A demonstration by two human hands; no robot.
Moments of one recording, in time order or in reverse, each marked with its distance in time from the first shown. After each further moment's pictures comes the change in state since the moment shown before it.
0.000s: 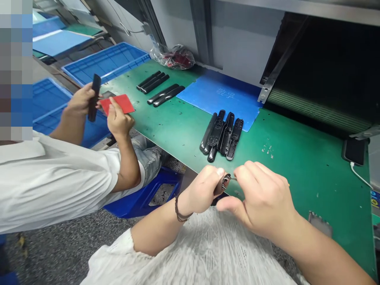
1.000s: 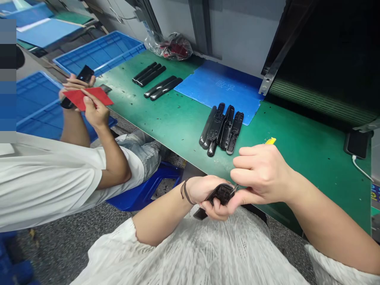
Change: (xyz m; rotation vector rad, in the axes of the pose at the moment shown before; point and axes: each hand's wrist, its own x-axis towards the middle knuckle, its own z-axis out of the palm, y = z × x) left_hand 0.021 -0.012 -0.004 -0.601 -1.100 -0.573; right_hand 0.029 0.053 0.005 0.240 -0.149 -0.518
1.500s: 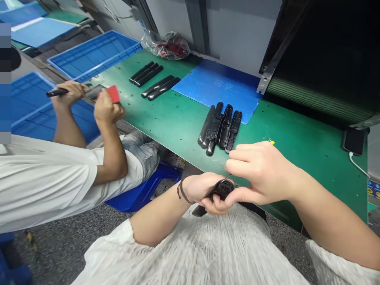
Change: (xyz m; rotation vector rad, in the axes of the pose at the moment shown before) left_hand -0.006 -0.006 -0.002 0.007 0.096 0.028; right_hand 0.004 -0.004 -0.010 0.074 -0.160 0.123
